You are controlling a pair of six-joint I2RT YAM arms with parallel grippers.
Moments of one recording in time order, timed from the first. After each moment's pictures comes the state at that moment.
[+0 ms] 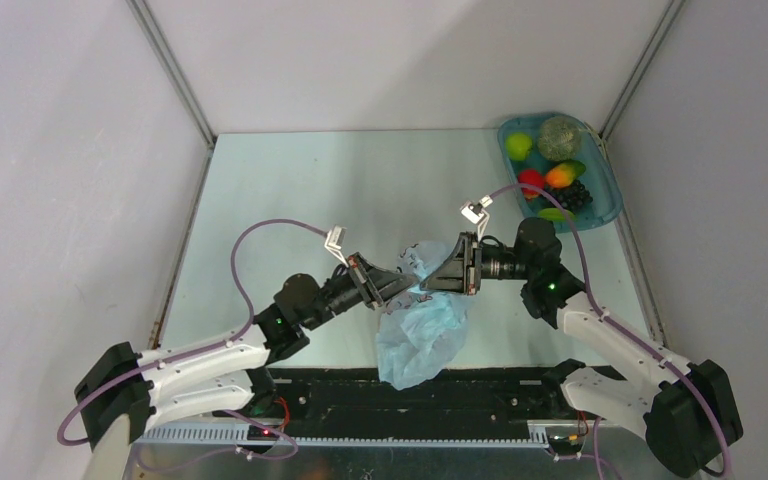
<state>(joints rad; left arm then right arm) -0.95 0.95 0.40 0.66 0.08 -1.10 0.52 1.02 0.62 0.33 -0.99 0.74</state>
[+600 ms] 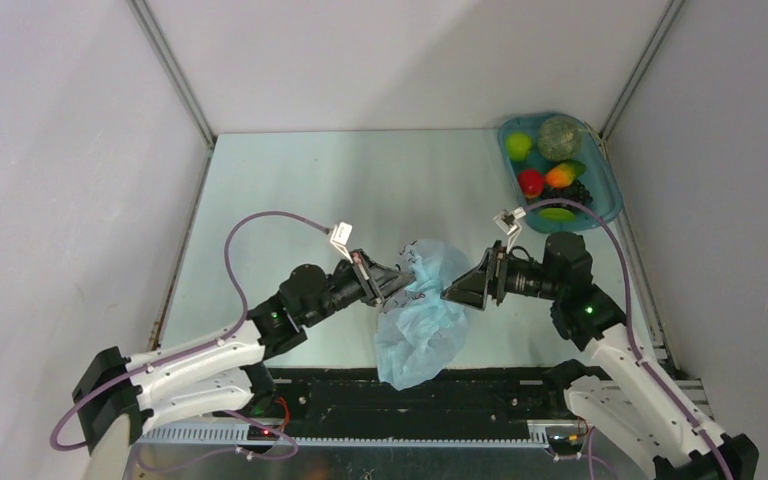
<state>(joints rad) -0.95 0.93 0.49 0.39 0.03 -0.99 0.44 0.75 0.63 -0.10 -0.83 0.65</state>
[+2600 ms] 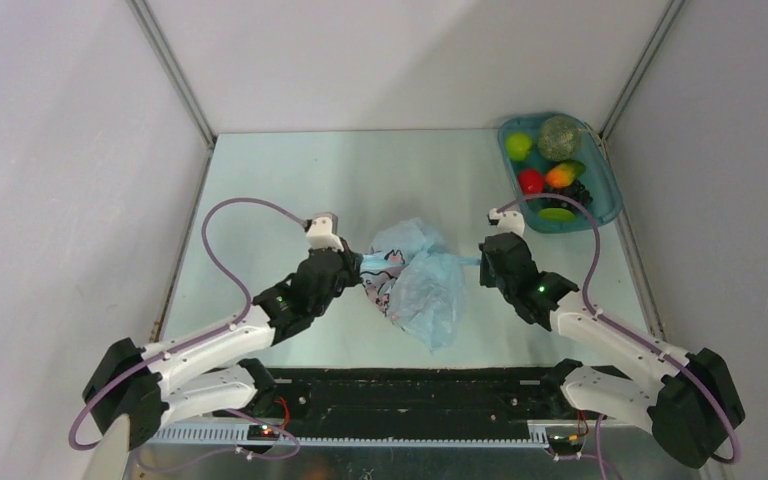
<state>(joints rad) -0.82 1.03 0.57 0.07 -0.47 -0.62 0.64 1.04 0.65 -0.27 0.42 0.37</state>
